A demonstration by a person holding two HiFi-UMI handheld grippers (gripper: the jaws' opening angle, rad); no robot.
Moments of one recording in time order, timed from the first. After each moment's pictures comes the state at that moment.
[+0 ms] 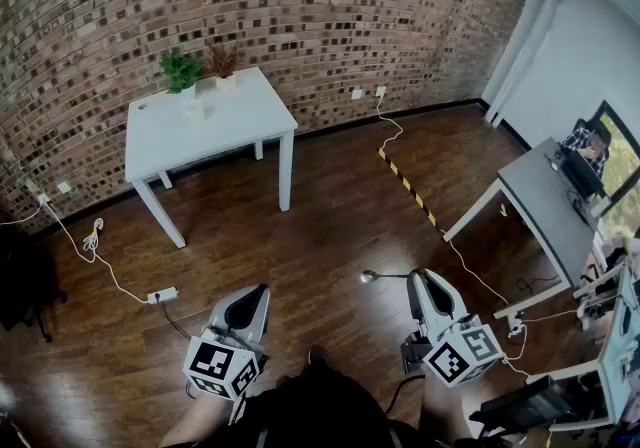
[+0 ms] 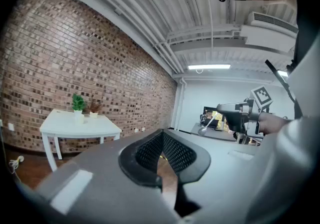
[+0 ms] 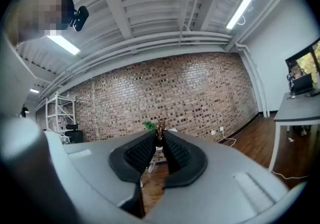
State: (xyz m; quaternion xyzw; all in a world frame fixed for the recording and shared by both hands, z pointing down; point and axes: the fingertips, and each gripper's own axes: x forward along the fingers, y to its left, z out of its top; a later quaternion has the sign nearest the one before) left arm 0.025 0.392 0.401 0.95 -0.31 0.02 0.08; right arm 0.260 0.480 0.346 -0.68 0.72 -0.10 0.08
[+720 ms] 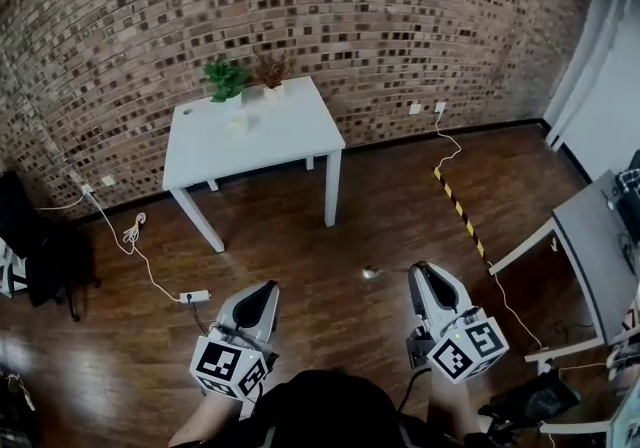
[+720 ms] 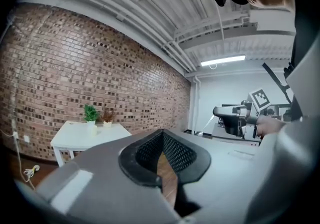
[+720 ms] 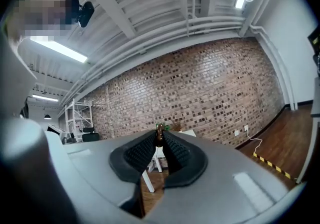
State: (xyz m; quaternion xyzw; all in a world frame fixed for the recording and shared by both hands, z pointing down) left arm 0.074 0.299 0.371 0.92 -0.38 0.02 0.06; right arm 0.307 0.338 0.336 -0.59 0.79 -0.10 0.08
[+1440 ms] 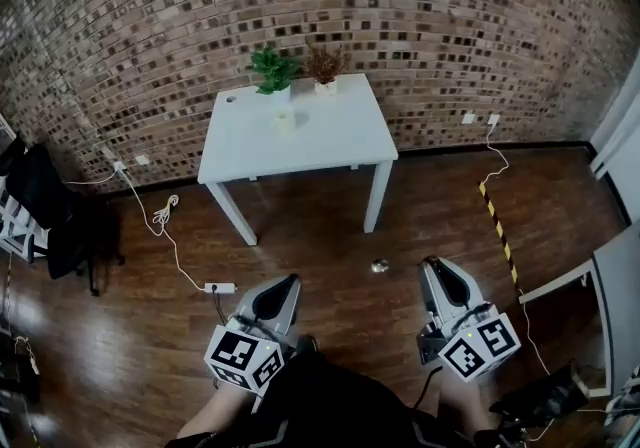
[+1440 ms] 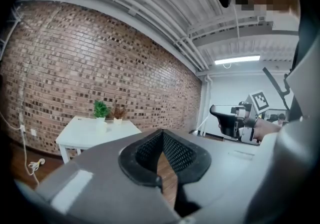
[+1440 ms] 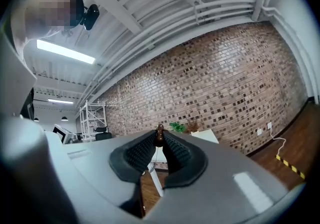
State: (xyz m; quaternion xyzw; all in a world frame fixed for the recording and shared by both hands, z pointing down) left arm 0.053 0.203 0.377 0.90 -0.43 0.02 0.09; right arm 0.264 0.209 0.331 -0.51 0.85 -0.11 0.08
